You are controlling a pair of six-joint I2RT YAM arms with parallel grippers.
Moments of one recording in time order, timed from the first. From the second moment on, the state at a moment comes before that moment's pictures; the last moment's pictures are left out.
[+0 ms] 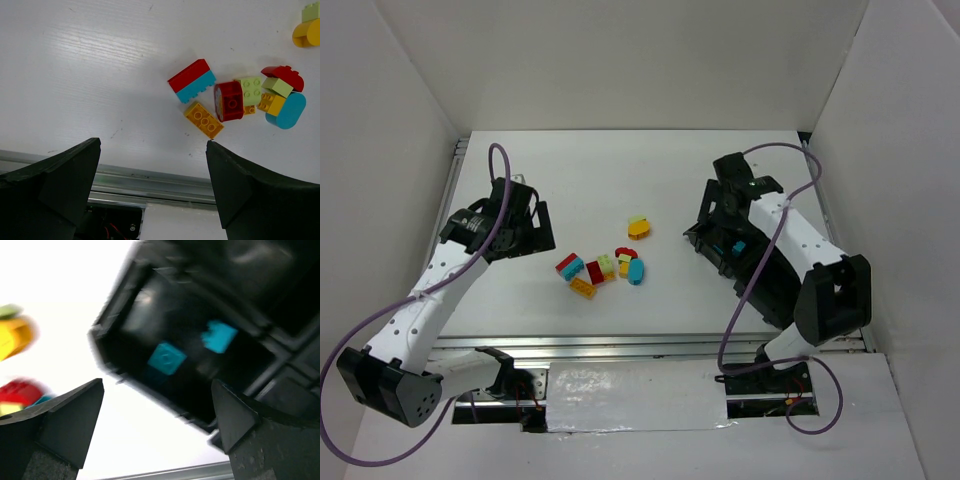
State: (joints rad) left arm -0.34 1.16 1.23 -1.06 -0.26 -0.52; right arm 0.27 1.55 1.28 -0.80 0.23 0.54
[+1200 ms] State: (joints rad) left arm -0.34 1.10 1.18 -1.06 -0.25 -0.52; right arm 0.90 1.99 1.52 -0.78 0.32 0.76
